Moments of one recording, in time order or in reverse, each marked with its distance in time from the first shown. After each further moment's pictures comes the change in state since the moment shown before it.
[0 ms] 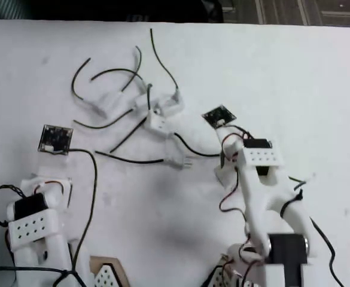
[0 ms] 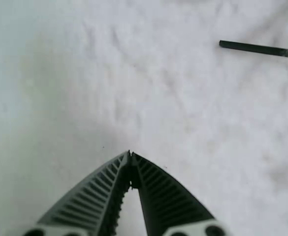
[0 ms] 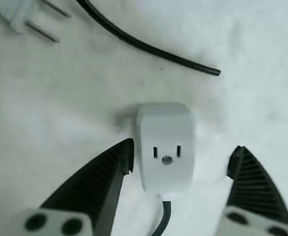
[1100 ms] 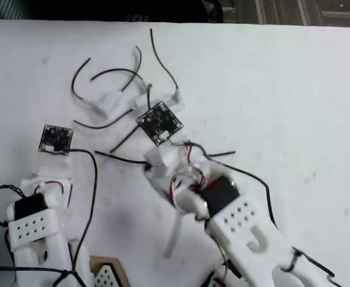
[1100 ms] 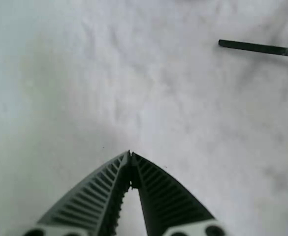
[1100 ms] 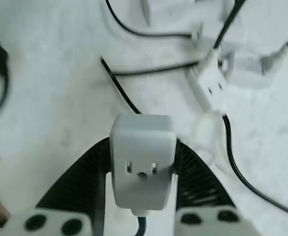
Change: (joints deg) left arm 0.0 0.0 0.0 0.0 -0.5; right arm -39.1 -37.5 -0.7 -1.7 -30.3
